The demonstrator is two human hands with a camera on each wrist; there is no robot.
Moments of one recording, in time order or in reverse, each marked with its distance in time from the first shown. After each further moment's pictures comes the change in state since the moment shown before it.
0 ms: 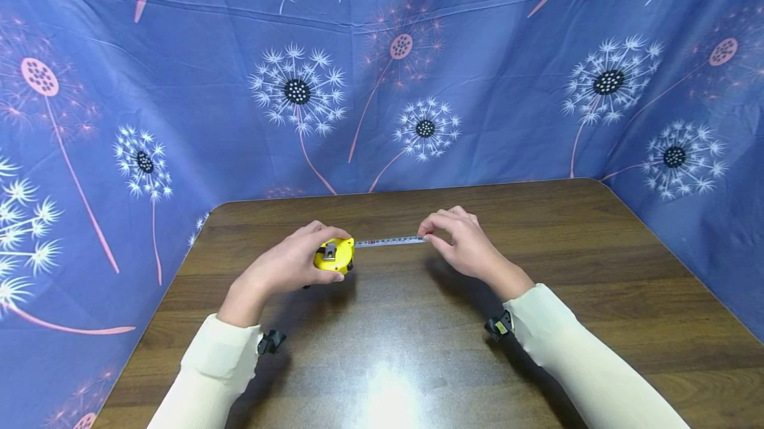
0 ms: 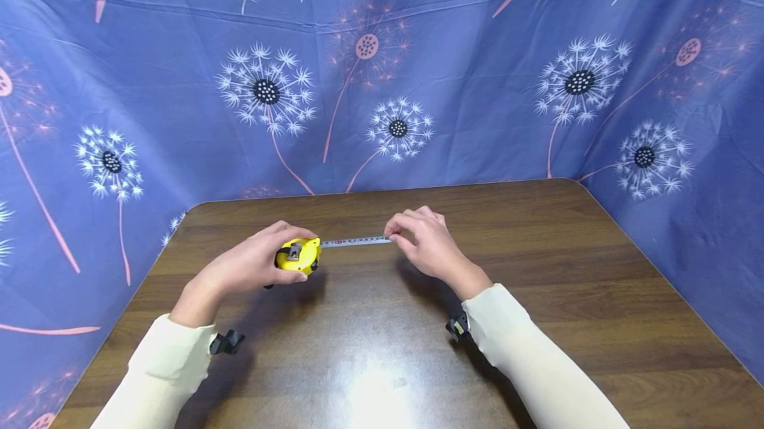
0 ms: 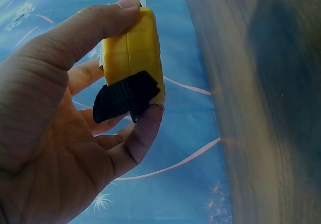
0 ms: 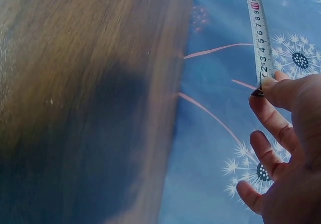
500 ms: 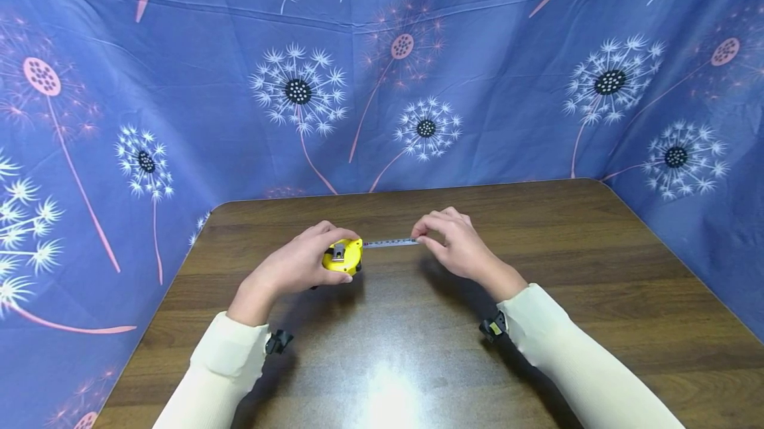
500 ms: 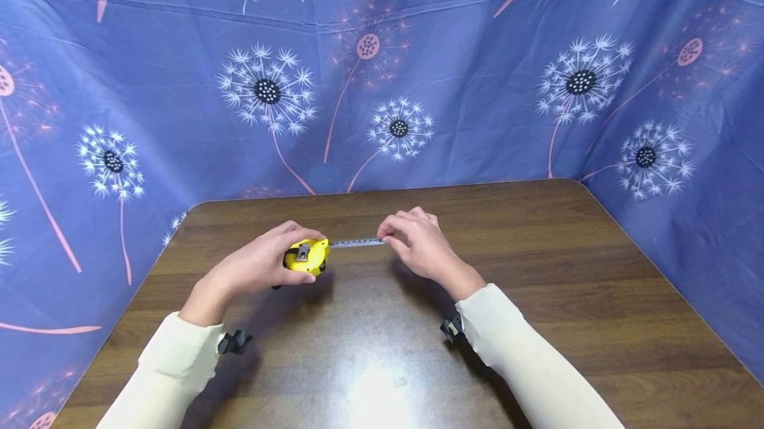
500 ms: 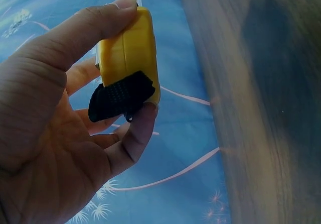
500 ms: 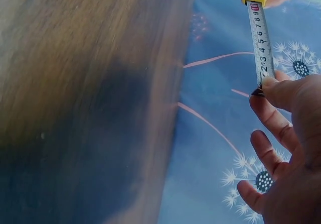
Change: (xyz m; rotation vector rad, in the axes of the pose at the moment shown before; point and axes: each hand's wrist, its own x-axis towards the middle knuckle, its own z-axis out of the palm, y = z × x) left_hand 0.006 0.005 0.005 0.009 -0.008 0.014; right_hand 0.005 -0.008 0.006 0.000 -0.035 0.006
